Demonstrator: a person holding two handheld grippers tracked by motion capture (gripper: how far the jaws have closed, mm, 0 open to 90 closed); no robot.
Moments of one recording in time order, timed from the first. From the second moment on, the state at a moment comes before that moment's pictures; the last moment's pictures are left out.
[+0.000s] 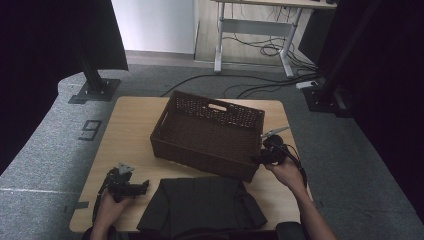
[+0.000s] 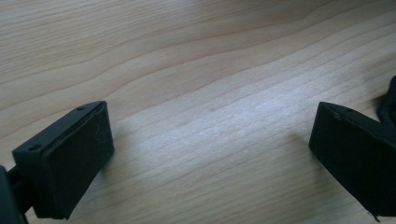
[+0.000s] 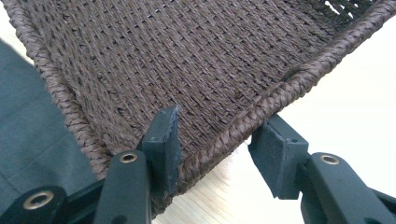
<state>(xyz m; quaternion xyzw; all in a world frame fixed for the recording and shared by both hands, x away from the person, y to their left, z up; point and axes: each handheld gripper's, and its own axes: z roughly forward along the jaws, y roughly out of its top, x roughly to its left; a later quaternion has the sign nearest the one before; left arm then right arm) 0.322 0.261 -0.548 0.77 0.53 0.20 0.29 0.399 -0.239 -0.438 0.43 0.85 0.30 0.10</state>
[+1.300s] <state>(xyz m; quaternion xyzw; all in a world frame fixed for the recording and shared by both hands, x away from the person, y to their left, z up) 0.318 0.272 -0.548 0.77 0.53 0.20 0.29 0.401 -0.244 -0.434 0.42 0.85 0.28 0.13</state>
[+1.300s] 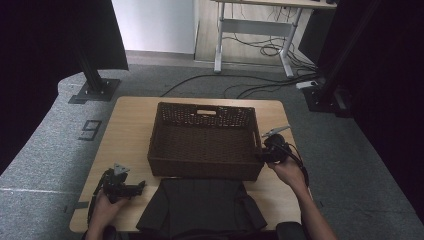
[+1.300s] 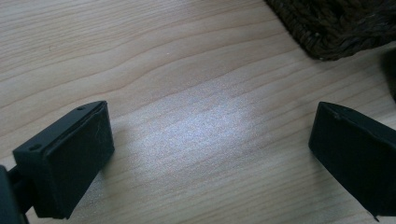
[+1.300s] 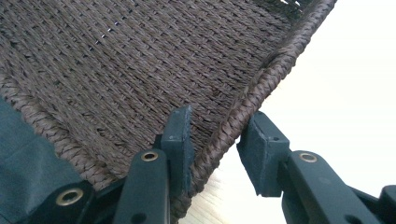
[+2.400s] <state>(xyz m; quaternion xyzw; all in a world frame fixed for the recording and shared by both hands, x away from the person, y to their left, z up) 0.317 0.271 -0.548 0.77 0.53 0.20 0.29 0.383 -0.260 -0.418 0.41 0.82 0.35 0.18</state>
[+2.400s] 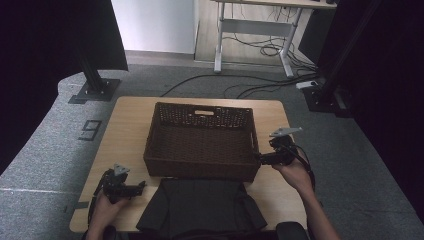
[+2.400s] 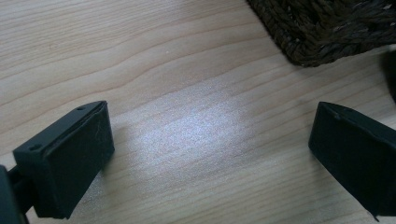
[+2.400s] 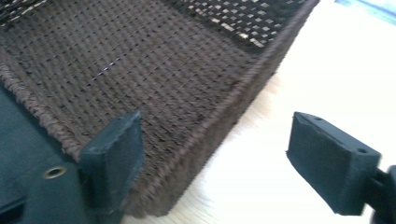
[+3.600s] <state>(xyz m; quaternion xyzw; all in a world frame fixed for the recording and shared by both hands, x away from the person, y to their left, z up) 0.314 0.274 -0.548 0.78 0.52 0.20 0.29 0.353 -0.308 -0.506 0.48 0.79 0.34 0.18</state>
